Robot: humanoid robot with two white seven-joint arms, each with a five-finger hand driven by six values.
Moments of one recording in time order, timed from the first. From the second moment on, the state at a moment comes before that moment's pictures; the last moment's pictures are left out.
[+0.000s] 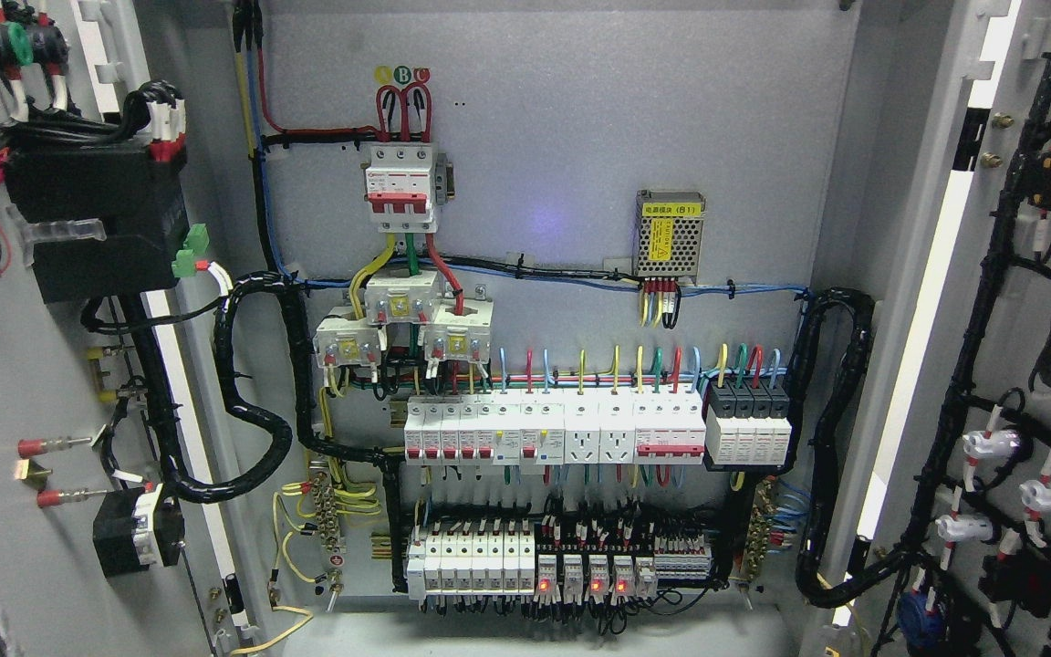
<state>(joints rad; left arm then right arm) 0.08 0.00 -0.37 0.07 0.45 -0.19 -0.17 -0.70 0.05 0.80 -1.66 -0.62 0.34 0.64</state>
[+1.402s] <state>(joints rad) 0.08 0.00 -0.37 0.07 0.45 -0.19 -0.17 -0.66 0.00 0.72 -1.63 -0.60 0.33 0.65</state>
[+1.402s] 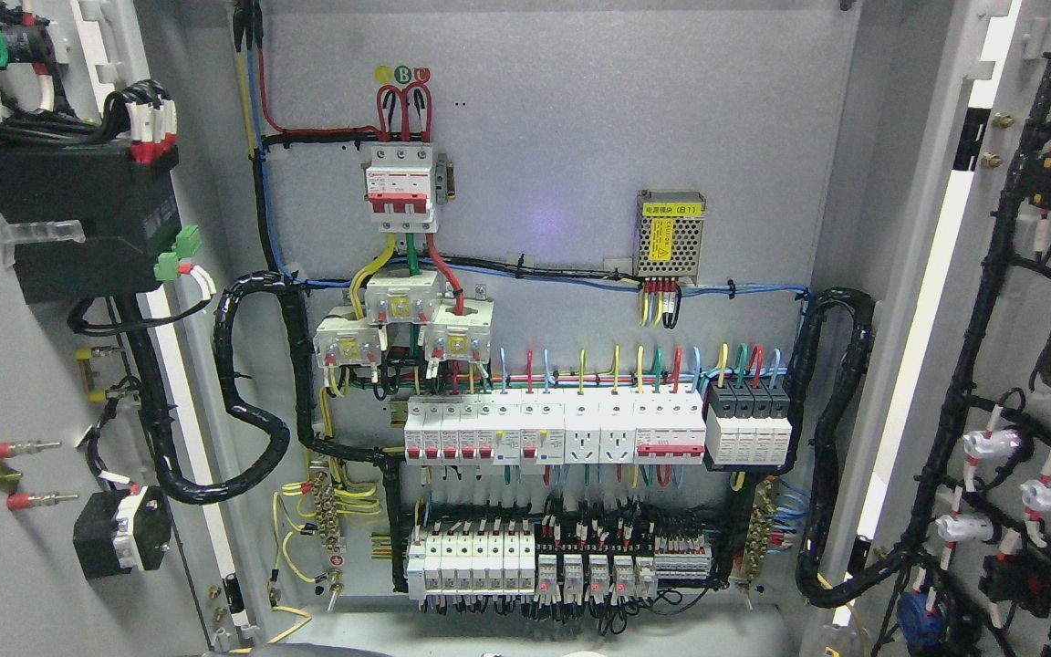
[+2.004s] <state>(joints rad) 0.08 0.00 -0.37 0.07 0.45 -0.19 -0.17 -0.46 -0.09 0.58 -1.75 -0.59 0.19 0.60</state>
